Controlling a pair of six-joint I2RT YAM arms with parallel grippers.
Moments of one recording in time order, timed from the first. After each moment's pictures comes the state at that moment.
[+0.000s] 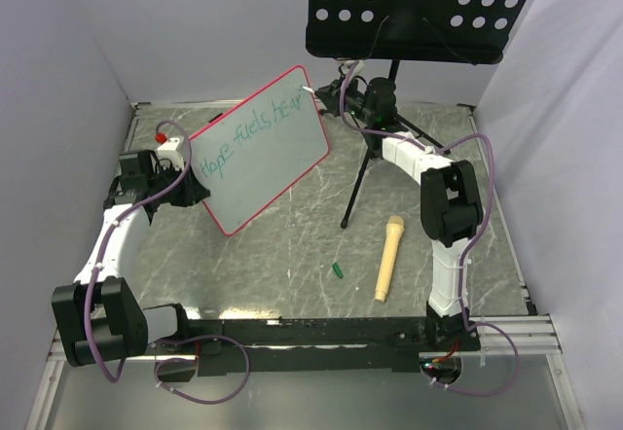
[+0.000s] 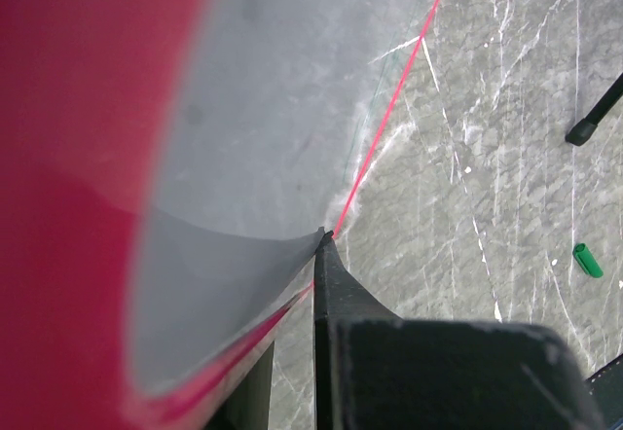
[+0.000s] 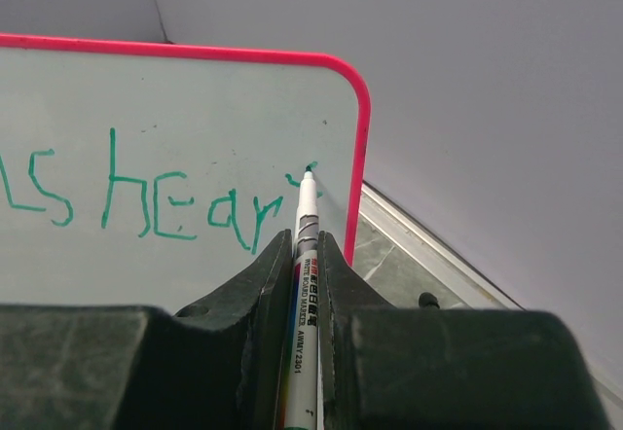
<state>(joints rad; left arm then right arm) 0.16 1.24 0.86 -0.40 0.56 0.06 0.32 2.07 1.62 0.51 -0.51 -0.04</state>
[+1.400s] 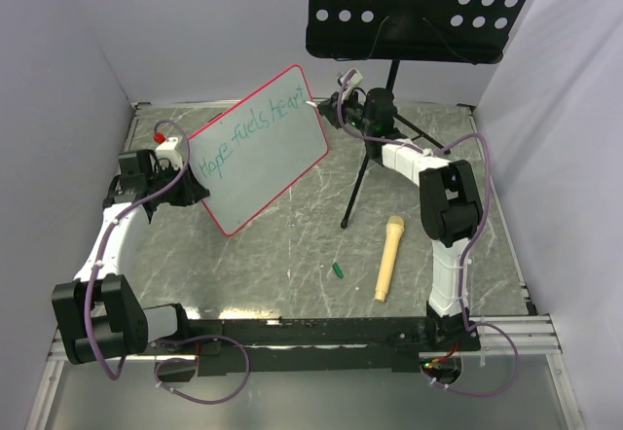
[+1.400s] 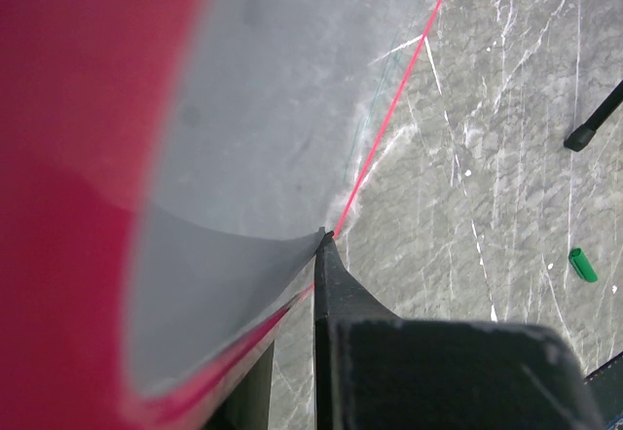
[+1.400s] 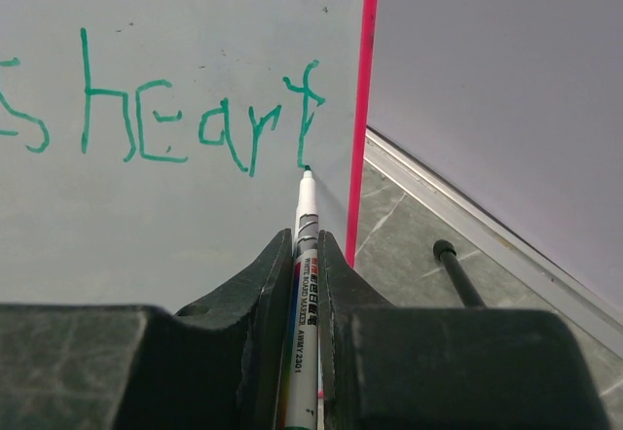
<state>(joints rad) 0.16 1.25 0.87 -0.41 0.56 0.05 0.32 2.07 1.52 0.52 -0.50 -0.06</state>
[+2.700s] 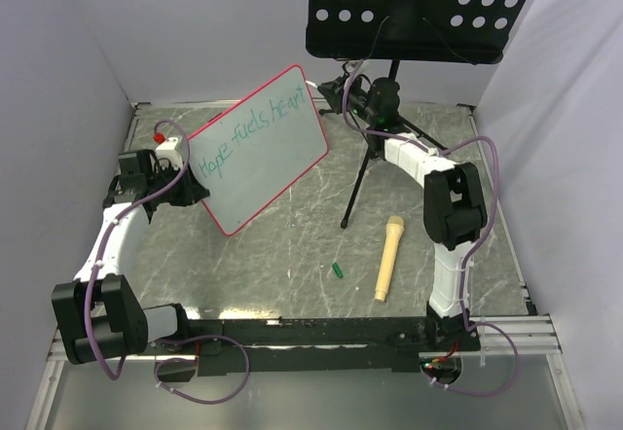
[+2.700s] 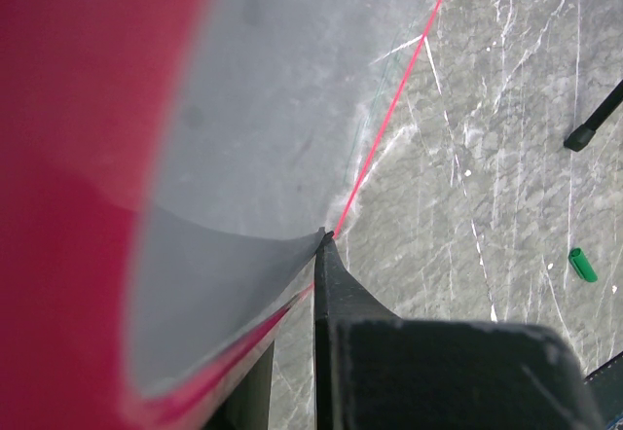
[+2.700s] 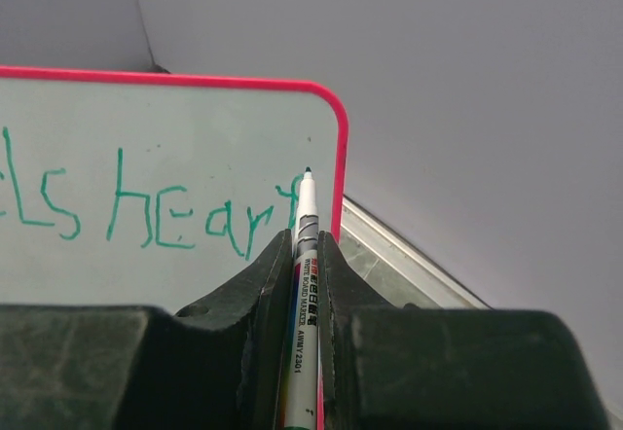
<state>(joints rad) 0.16 1.25 0.87 -0.41 0.56 0.05 0.32 2.03 1.58 0.56 -0.47 -0.04</state>
